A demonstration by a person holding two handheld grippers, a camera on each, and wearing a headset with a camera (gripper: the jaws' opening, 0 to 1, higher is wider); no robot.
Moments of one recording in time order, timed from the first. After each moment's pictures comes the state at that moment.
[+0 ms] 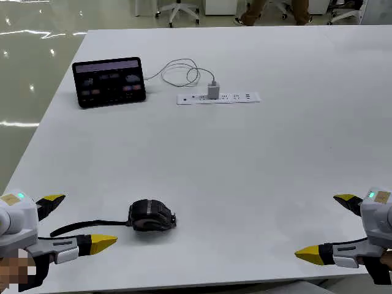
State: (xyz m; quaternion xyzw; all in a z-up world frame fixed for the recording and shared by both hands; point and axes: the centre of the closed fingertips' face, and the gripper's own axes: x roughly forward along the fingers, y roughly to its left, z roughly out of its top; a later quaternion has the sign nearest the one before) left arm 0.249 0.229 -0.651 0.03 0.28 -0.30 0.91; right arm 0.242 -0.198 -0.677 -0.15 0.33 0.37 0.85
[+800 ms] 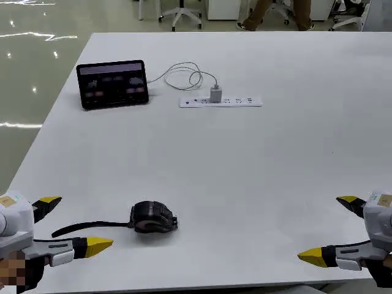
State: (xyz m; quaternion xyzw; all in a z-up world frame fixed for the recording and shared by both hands) left arm 0.248 0.237 -0.653 0.04 0.29 -0.30 0.91; right arm 0.243 -0.196 -0.669 -0.16 0.32 0.37 0.85
